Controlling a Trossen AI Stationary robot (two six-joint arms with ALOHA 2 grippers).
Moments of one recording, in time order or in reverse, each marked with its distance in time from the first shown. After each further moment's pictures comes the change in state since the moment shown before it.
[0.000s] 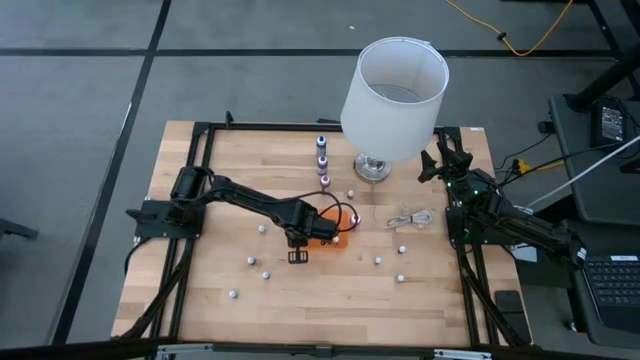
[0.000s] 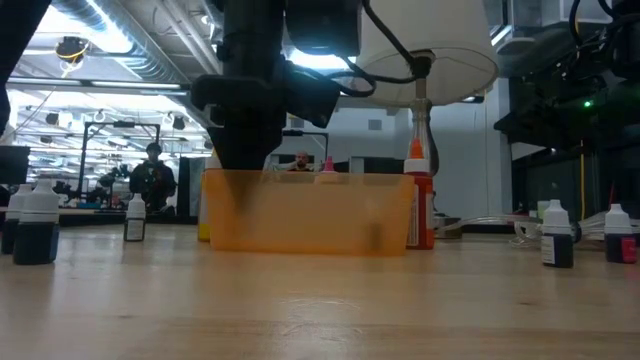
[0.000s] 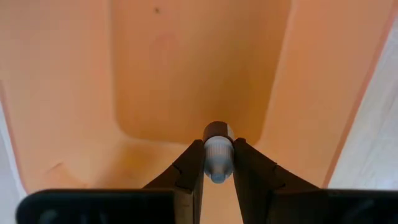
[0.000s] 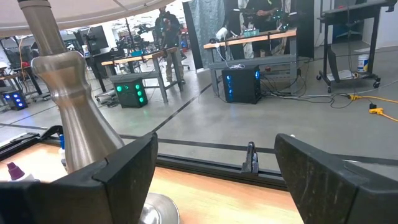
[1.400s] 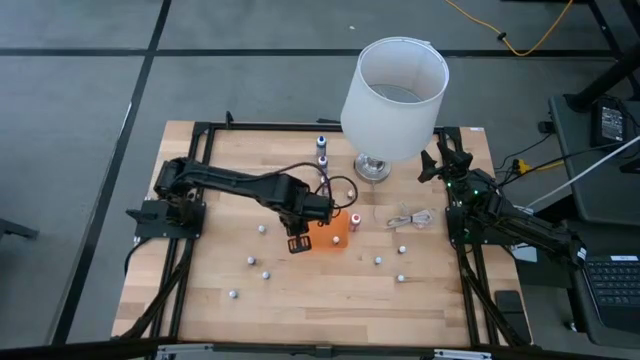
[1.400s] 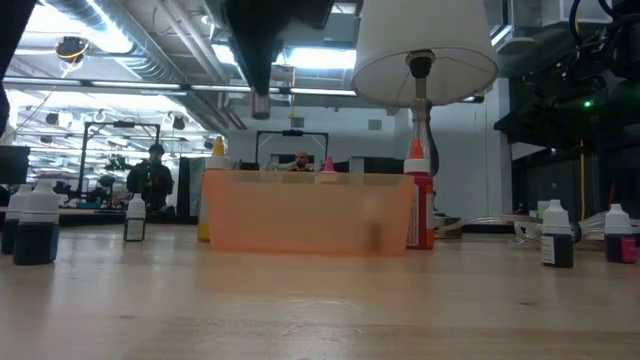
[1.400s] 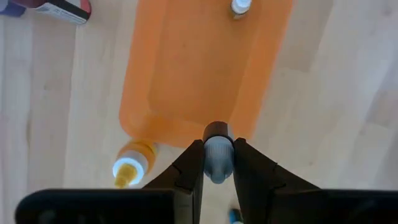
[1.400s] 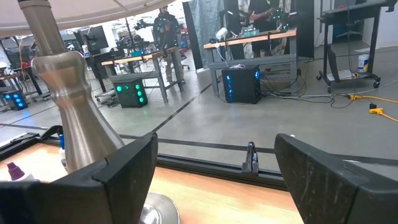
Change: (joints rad) left arm 0.026 -0.132 0.236 -0.247 0.034 -0.105; right arm 0.000 0.000 0.000 0.000 0.000 0.000
